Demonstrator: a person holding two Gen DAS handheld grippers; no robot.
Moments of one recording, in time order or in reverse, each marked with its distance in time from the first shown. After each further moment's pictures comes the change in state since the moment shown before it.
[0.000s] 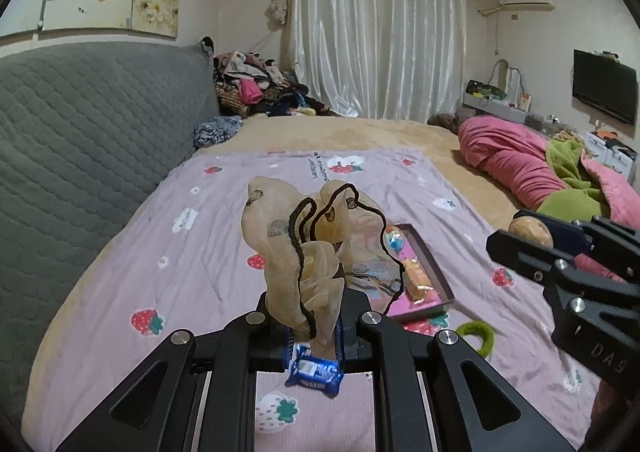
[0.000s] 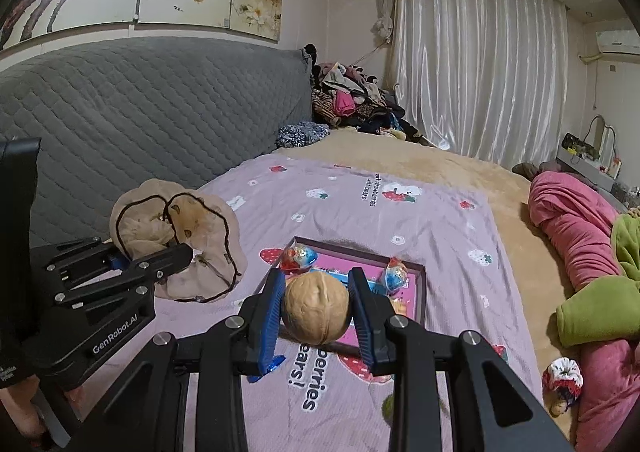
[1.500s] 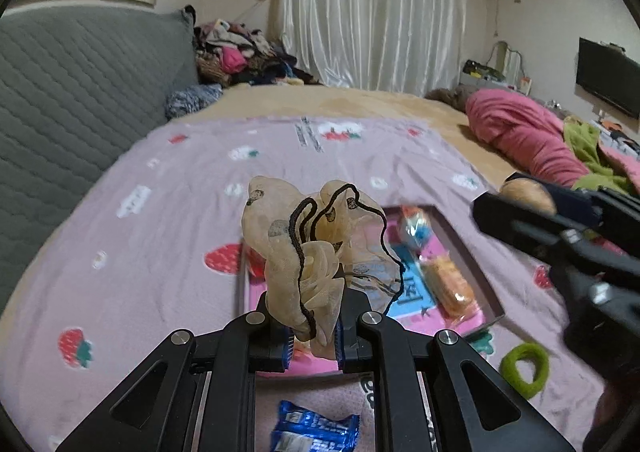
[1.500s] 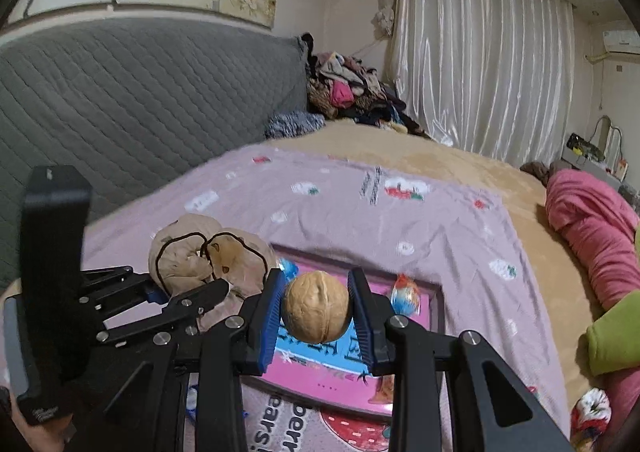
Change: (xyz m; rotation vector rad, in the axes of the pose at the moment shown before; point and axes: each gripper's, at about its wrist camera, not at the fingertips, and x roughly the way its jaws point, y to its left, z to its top) left arm 0.186 0.002 -0.017 0.000 0.091 -0.048; right arm 0.150 -0.023 -0.007 -0.010 0.031 -0.021
